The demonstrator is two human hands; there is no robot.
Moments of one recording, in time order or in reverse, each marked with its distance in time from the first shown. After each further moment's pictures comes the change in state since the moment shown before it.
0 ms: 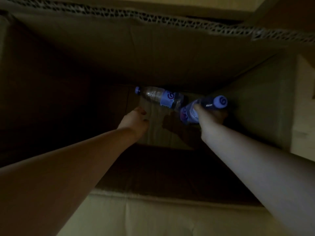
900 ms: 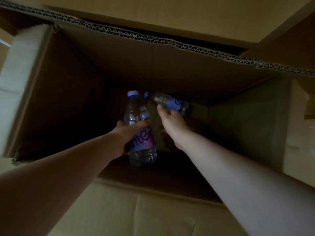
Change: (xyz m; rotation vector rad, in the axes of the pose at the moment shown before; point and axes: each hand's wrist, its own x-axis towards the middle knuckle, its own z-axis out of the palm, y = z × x) left_hand -0.037 -0.030 -0.028 -0.859 -0.108 -0.431; right_hand -0.091 -0.006 0.048 -0.420 -0.603 -0.267
